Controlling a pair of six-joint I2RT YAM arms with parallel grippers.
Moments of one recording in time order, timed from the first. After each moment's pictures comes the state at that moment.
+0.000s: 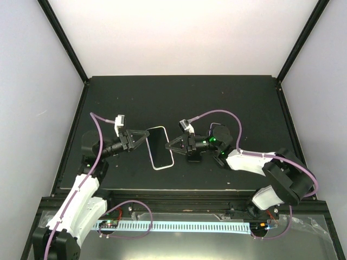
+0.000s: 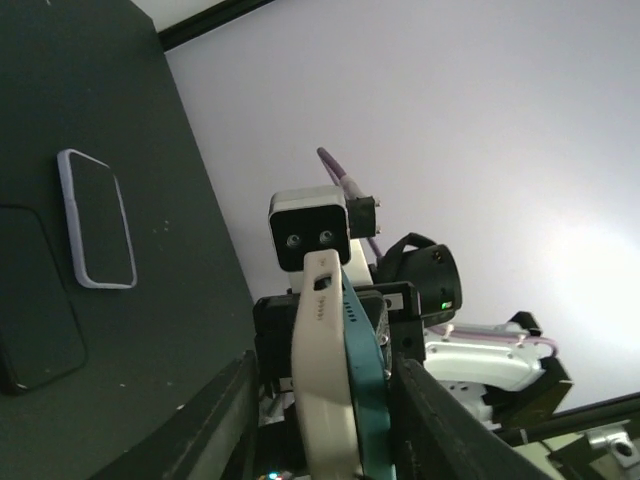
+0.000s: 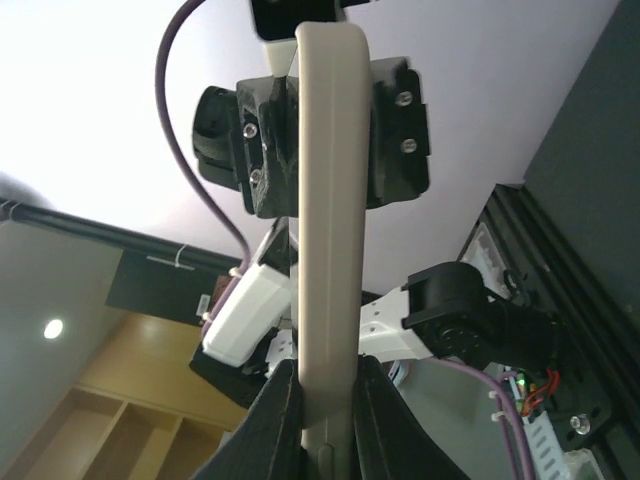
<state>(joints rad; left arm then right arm) -0.14 0.71 0.42 0.30 1.01 -1.20 0.75 1.48 0.60 1.04 -0.94 1.46</state>
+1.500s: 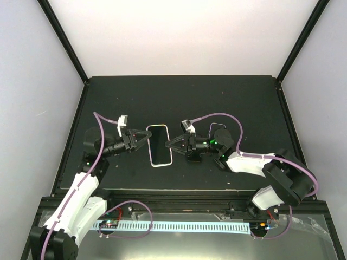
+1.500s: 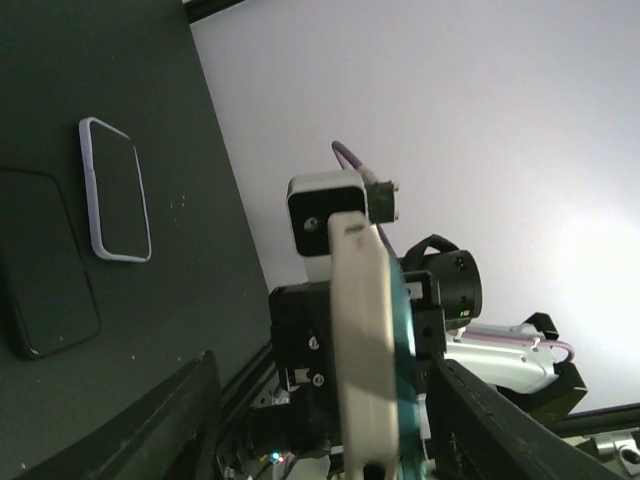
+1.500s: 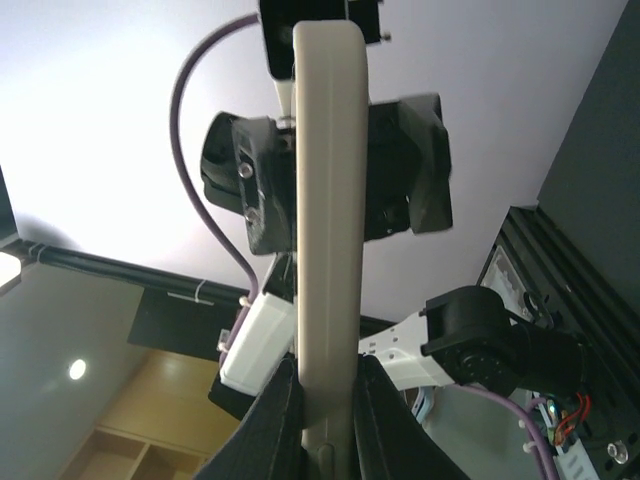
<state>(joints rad) -0.17 0.73 0.48 0.18 0.99 -1.16 0.77 1.47 0.56 1.14 -0.86 1.56</state>
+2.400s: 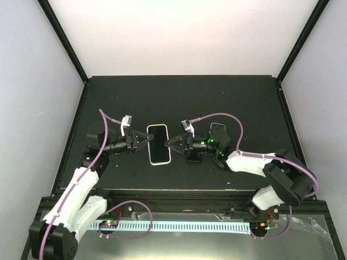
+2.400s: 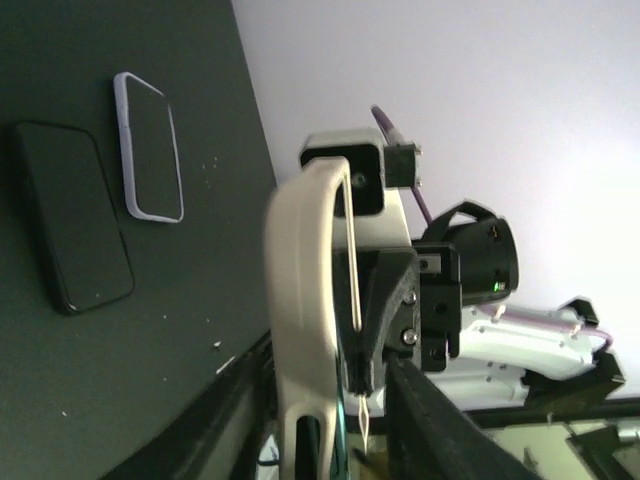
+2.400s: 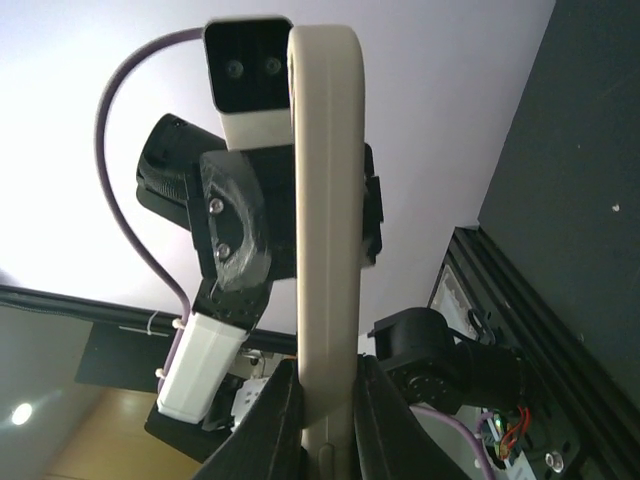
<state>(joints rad) -0.17 0.79 0.53 -0.02 1.02 -1.02 0.77 1.47 0.57 0.98 -0.80 1.45</state>
